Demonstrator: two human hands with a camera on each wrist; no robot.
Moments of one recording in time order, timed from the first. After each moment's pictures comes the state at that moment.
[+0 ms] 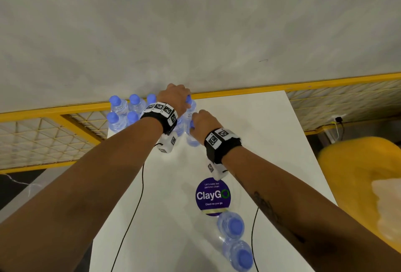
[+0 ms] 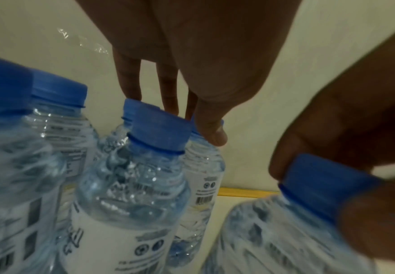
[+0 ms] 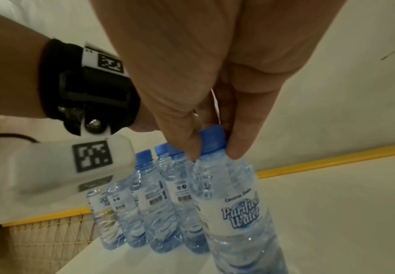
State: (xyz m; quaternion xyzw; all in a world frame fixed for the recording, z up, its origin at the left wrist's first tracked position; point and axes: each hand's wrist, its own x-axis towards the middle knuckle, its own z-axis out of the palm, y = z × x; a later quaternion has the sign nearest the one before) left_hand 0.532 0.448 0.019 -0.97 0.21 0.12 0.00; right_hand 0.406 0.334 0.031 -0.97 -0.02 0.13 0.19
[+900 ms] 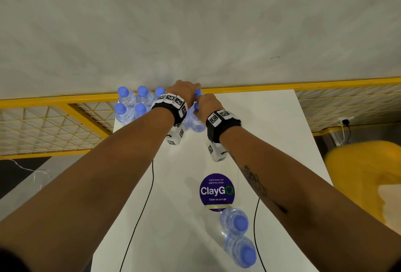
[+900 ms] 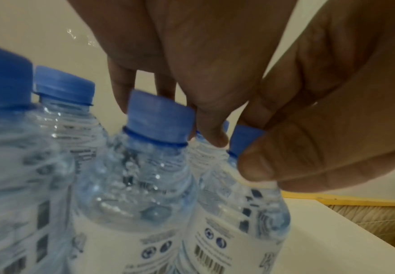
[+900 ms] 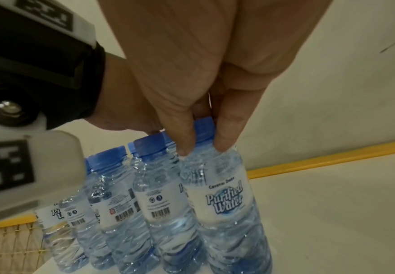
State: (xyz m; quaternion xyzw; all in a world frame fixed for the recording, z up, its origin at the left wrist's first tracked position) left_hand 0.532 0.446 0.024 -0.97 0.20 0.16 0.01; right_hand 0.460 0.339 0.013 -0.96 0.03 0.12 0.24
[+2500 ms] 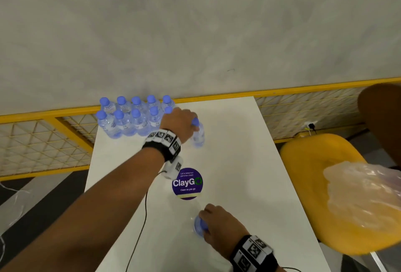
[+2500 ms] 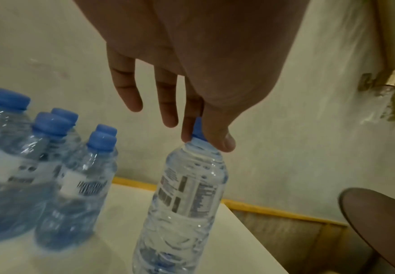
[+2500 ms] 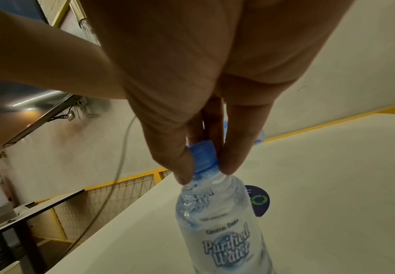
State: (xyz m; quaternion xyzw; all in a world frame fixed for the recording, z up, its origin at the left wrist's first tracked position) left_hand 0.354 0.378 0.083 -0.97 0.24 0.09 -0.05; right_hand 0.072 0.264 0.037 -0.94 -0.11 0.23 0.21
